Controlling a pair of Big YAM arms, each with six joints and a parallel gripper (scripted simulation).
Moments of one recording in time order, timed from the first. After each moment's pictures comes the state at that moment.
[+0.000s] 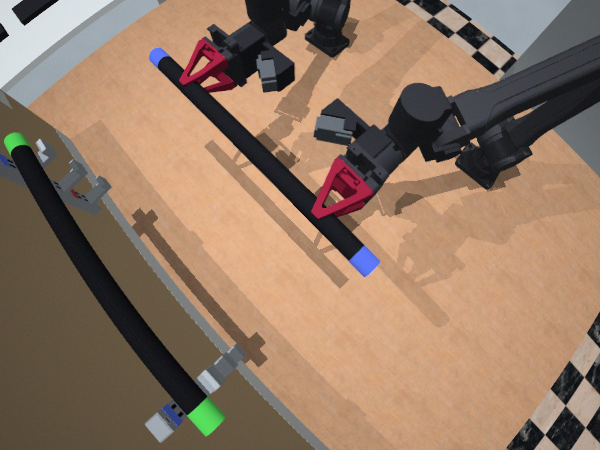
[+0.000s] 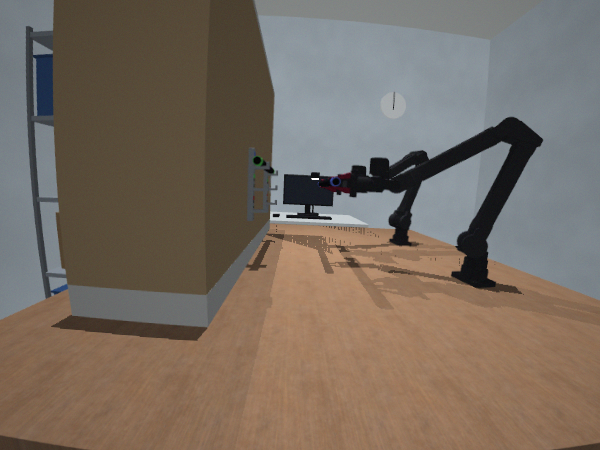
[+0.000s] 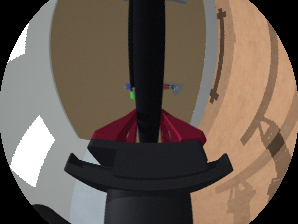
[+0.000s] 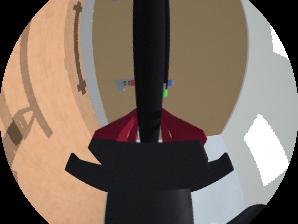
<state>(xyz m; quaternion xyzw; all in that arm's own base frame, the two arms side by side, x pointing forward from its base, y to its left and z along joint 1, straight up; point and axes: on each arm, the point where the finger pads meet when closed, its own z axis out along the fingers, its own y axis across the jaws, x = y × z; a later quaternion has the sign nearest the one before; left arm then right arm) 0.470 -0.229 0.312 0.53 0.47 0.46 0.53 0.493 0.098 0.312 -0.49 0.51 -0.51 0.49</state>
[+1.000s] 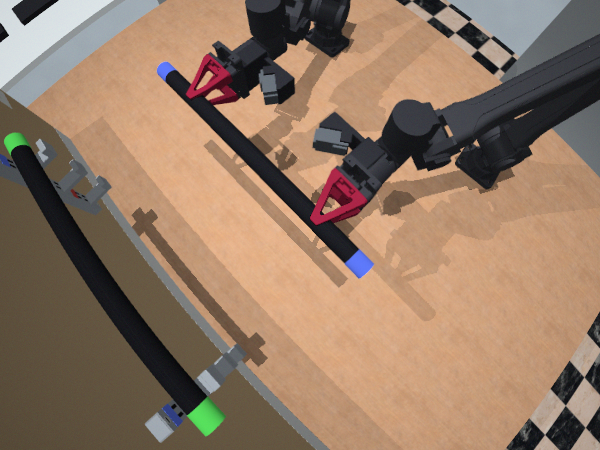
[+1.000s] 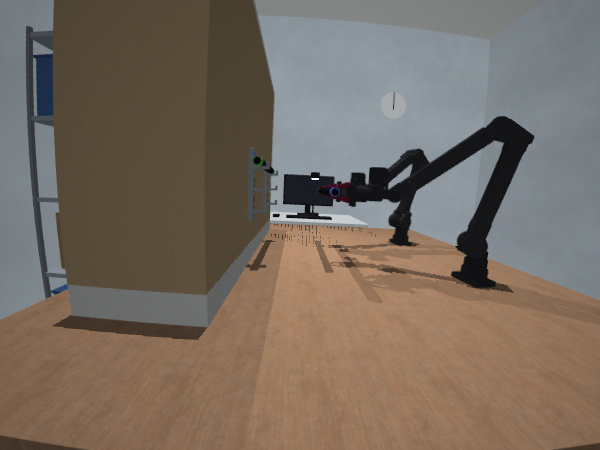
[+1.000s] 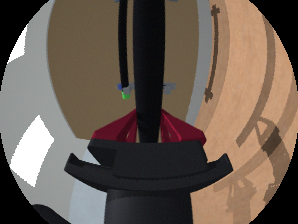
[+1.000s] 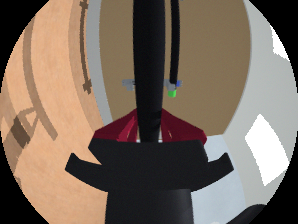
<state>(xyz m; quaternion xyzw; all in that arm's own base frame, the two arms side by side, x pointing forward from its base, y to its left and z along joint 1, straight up) 0.471 -0.229 0.277 0.53 0.47 0.46 0.53 0.493 0.098 0.277 -0.49 0.51 -0.51 0.49</state>
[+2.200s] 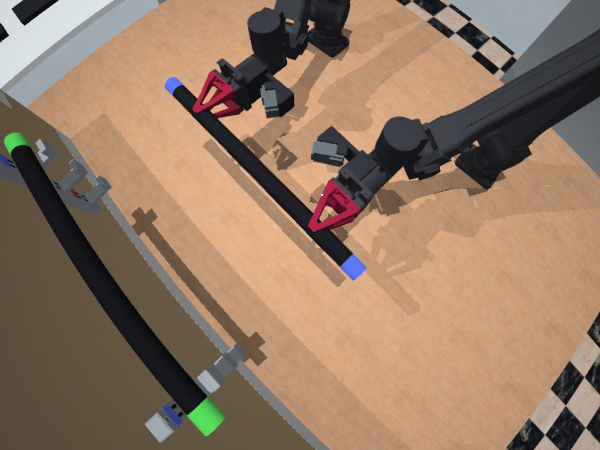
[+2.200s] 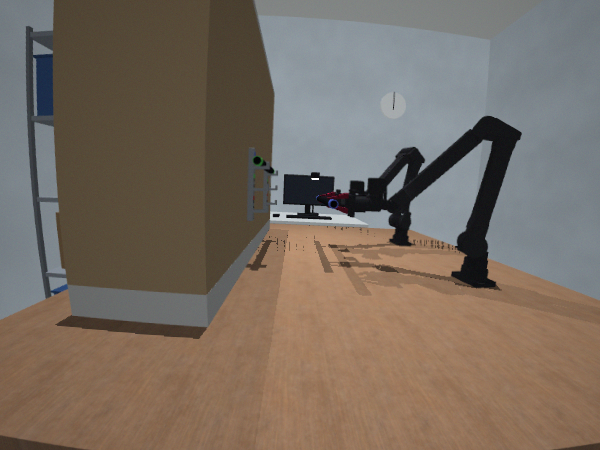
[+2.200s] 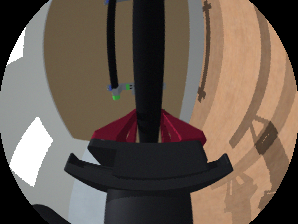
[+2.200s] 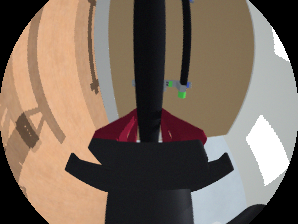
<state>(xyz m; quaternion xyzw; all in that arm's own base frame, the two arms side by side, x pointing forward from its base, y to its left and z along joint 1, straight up) 0.473 -0.229 0.236 0.54 0.47 0.46 0.53 0.496 0.099 0.236 -0.49 0.51 -0.51 0.49</state>
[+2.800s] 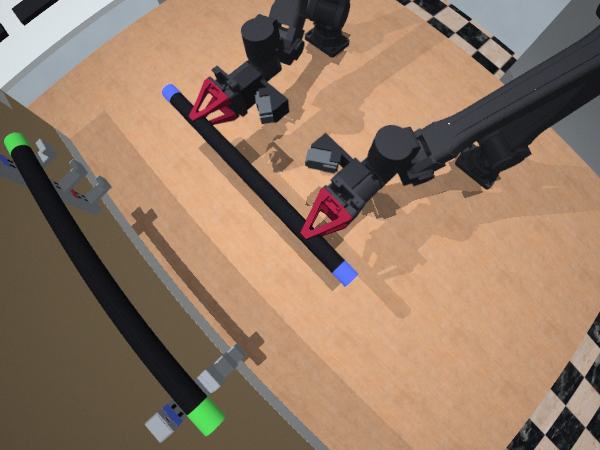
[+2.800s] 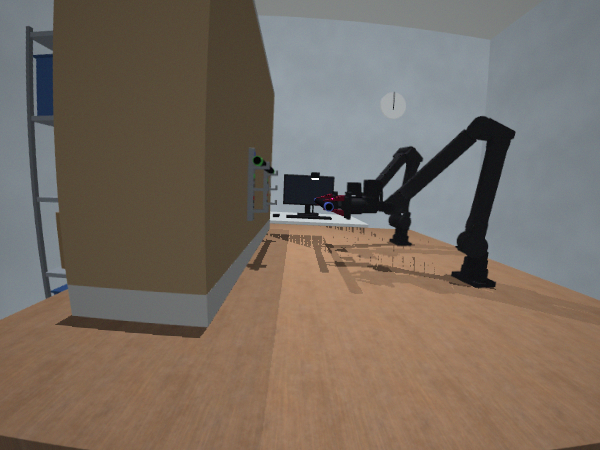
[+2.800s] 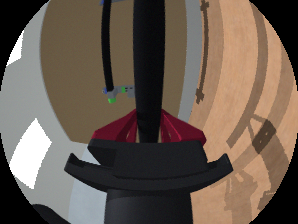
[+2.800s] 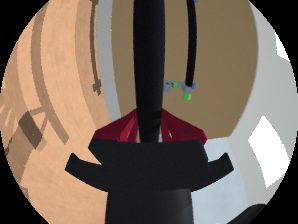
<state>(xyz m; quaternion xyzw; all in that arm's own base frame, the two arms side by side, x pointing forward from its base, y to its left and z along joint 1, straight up) 0.487 -0.232 0.226 0.55 0.47 0.45 0.53 0.508 0.097 0.225 -0.50 0.52 -0.50 0.48</state>
